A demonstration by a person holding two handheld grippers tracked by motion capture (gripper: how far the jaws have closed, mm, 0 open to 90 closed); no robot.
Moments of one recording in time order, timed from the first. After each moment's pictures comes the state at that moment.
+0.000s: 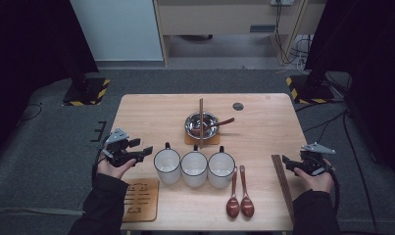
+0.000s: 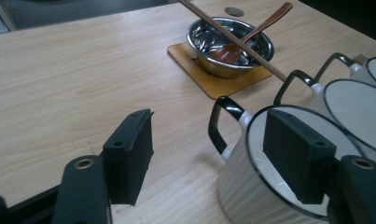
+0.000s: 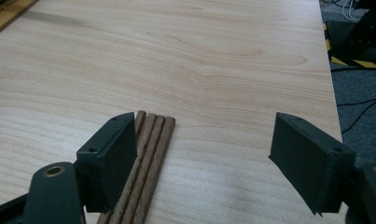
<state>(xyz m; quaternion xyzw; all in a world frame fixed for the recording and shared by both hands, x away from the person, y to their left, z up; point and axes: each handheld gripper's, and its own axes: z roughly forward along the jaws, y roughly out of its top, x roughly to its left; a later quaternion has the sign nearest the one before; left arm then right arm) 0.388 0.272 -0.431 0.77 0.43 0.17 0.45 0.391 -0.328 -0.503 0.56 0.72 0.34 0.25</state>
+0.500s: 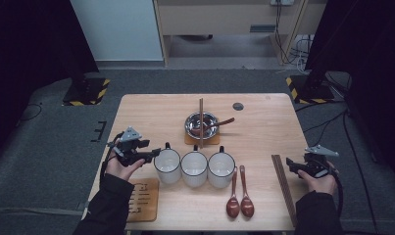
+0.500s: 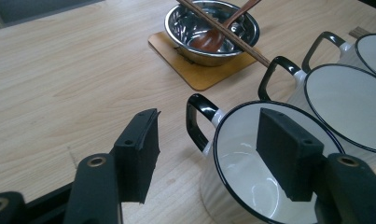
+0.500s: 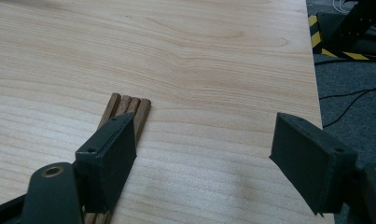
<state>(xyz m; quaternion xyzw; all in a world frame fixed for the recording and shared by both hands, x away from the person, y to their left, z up) 0.391 0.242 -0.424 0.80 0.40 0.16 0.41 0.389 -0.341 -0.512 0.56 0.71 0.33 0.26</state>
